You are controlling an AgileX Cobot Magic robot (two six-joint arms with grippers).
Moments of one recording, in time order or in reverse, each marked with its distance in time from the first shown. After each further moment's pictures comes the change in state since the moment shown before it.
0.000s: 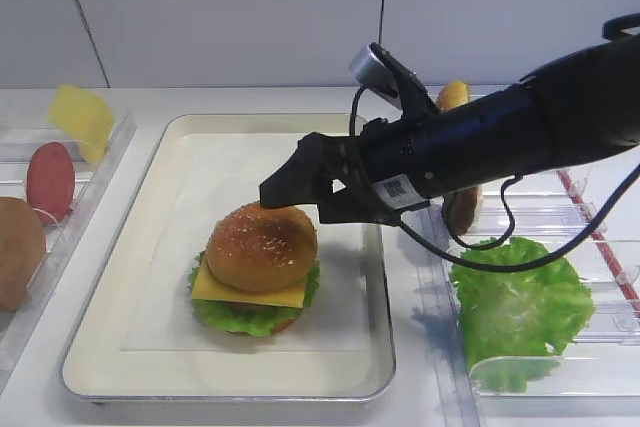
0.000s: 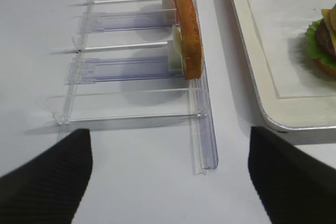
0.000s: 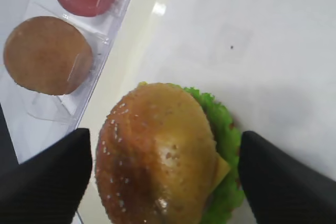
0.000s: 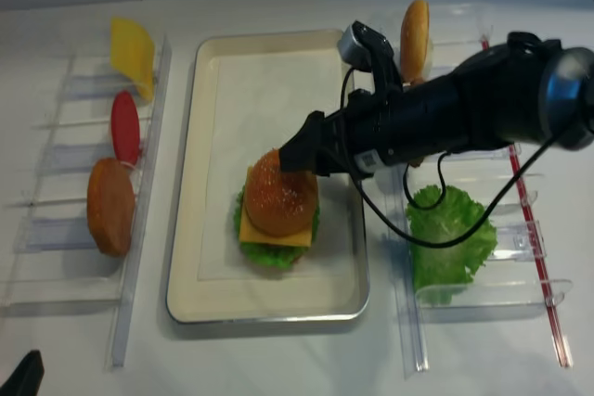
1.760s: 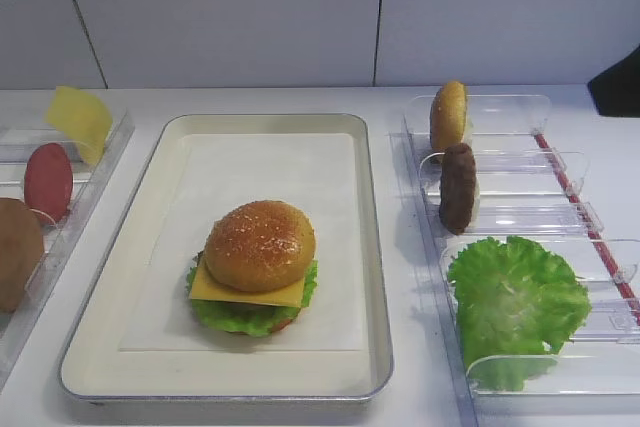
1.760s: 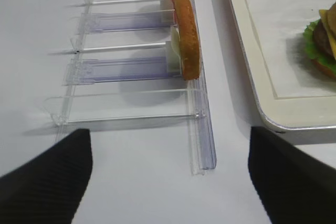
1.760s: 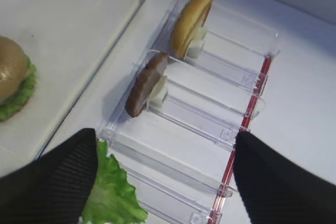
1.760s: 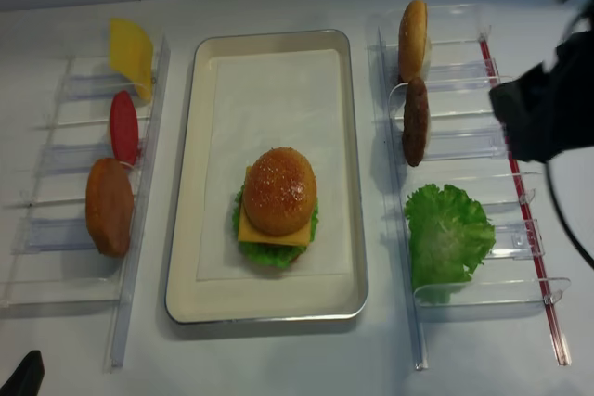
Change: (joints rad) left arm 0.000 0.000 0.000 0.000 0.000 0.000; right arm -0.113 -0.865 0.000 -1.501 0.114 0.992
